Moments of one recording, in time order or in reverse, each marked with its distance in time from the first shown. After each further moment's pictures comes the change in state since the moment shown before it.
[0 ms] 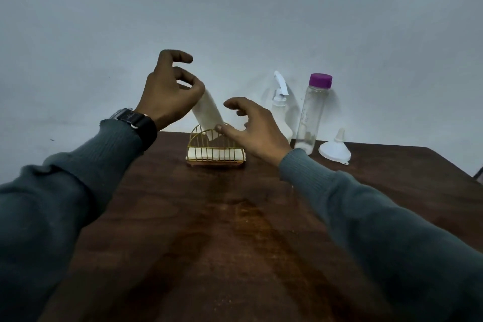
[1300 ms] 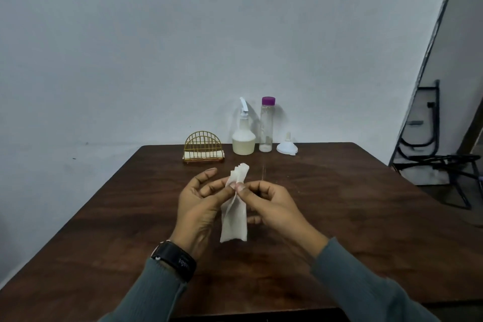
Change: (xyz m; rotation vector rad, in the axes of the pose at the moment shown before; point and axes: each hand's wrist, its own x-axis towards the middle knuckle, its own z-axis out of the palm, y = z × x) left_hand -0.283 0.122 -0.007 -0.912 -0.126 -0.604; right_hand -0.270 -0.114 -0.071 0.756 -0.028 0.505
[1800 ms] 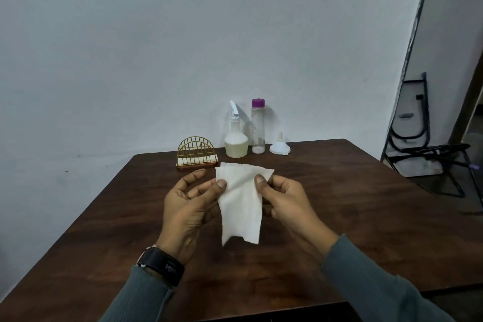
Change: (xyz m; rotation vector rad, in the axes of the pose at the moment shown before) left_hand -0.007 0.014 0.000 -0.013 -0.033 0.037; right_hand -0.006 -0.006 -0.022 0.146 0.199 -0.071
